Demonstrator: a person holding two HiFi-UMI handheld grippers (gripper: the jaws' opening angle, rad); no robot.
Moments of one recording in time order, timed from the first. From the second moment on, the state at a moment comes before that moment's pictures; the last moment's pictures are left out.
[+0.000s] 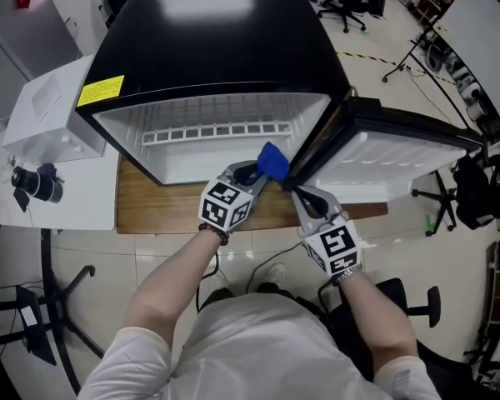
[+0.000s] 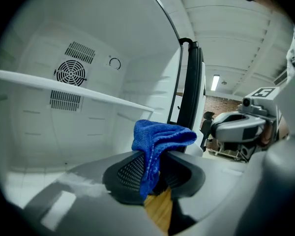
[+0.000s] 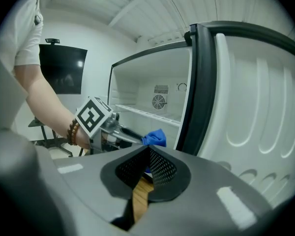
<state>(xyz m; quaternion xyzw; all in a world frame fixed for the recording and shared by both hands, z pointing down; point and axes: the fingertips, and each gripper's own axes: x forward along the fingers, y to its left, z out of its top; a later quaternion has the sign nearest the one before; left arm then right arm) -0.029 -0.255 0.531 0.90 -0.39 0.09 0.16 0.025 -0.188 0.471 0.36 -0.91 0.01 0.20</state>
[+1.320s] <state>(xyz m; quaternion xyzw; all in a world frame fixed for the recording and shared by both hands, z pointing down) -0.018 -0.359 0.565 0.84 -0.52 0.06 0.14 0.034 -0.202 0.448 0.26 -0.95 -0.06 0.16</state>
